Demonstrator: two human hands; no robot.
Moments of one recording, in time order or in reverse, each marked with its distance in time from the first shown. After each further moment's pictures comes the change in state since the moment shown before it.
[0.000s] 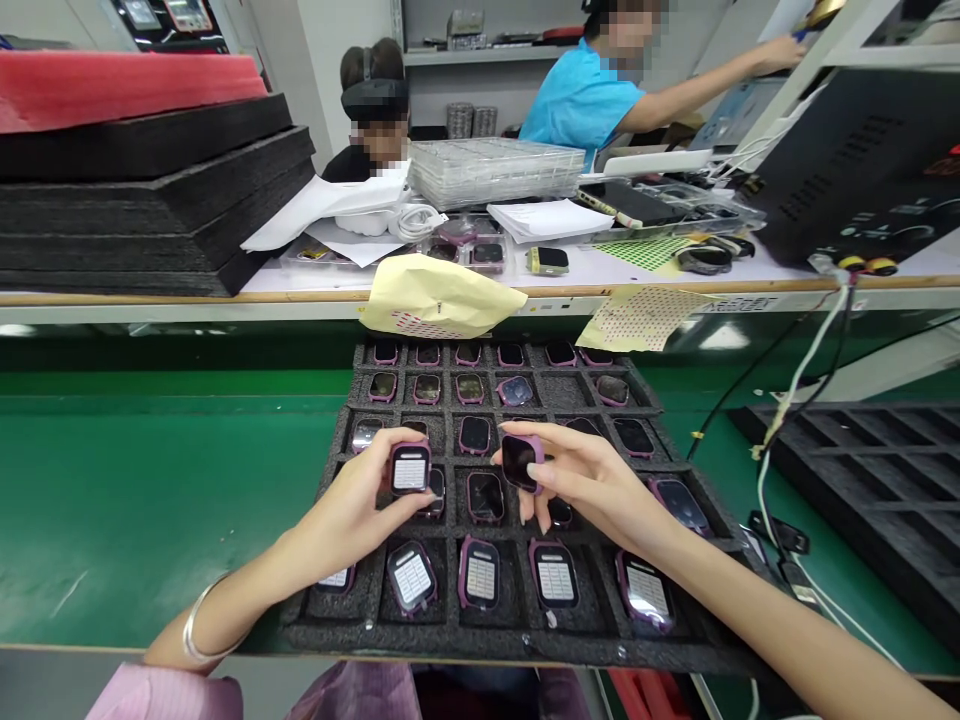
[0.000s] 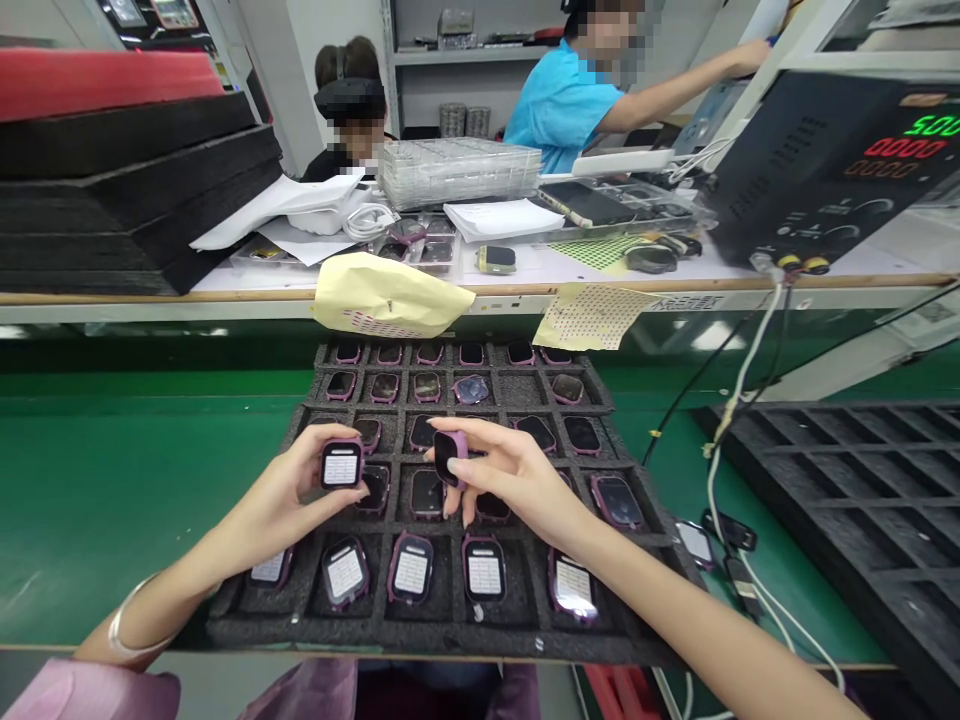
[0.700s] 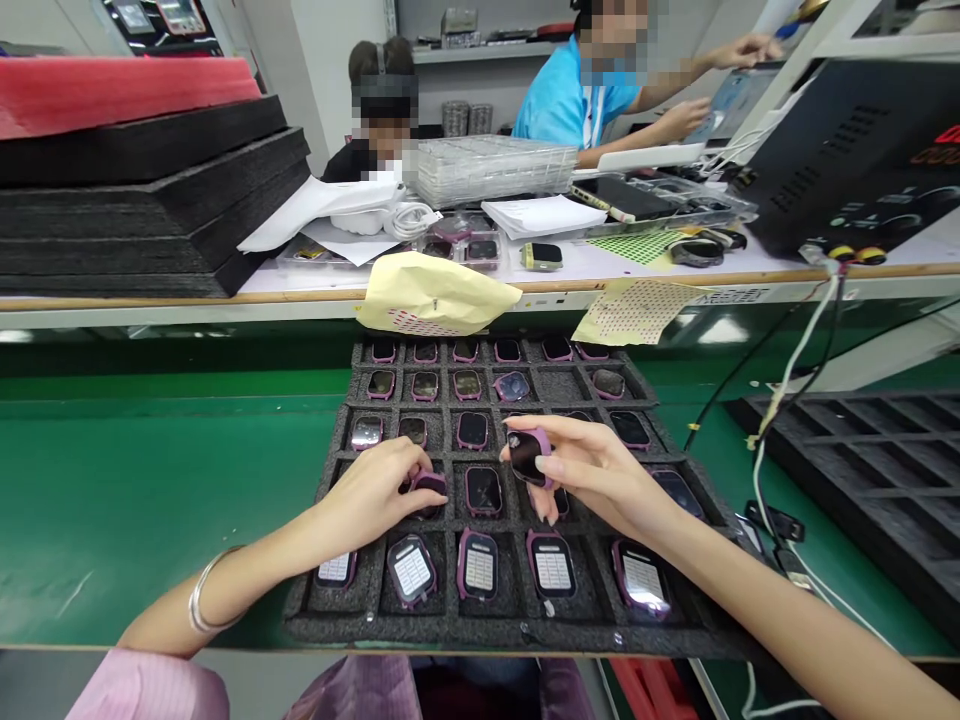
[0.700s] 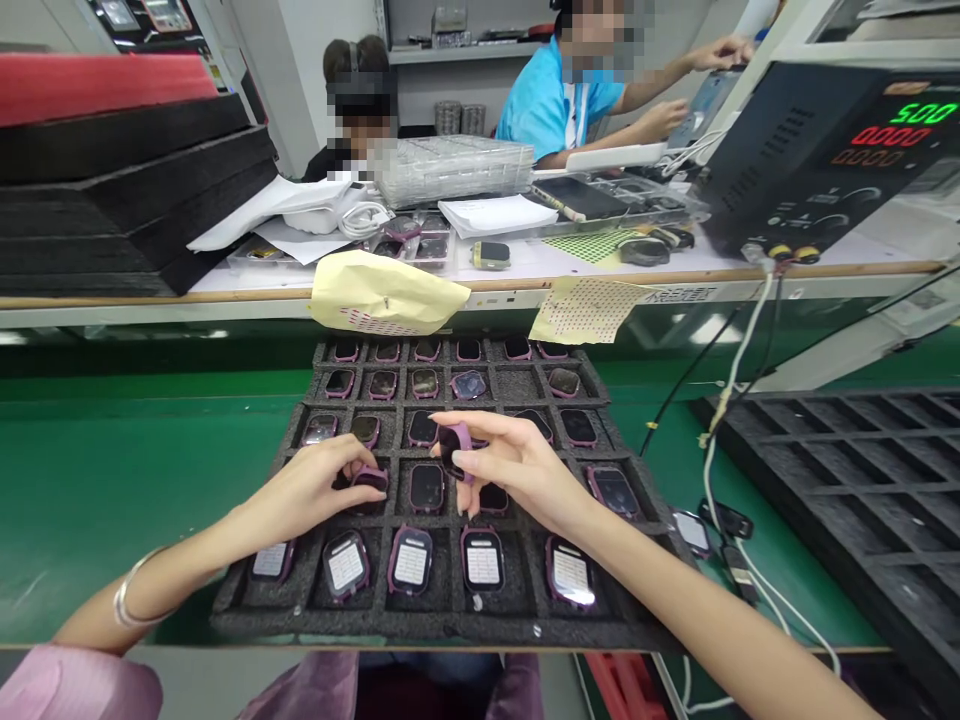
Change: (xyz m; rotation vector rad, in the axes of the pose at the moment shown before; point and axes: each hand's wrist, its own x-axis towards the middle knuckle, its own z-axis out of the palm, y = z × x) left_hand 0.020 0.001 0.008 0.516 -0.148 0.073; right_hand -0.003 -0.006 -0.002 0.067 -0.007 -0.017
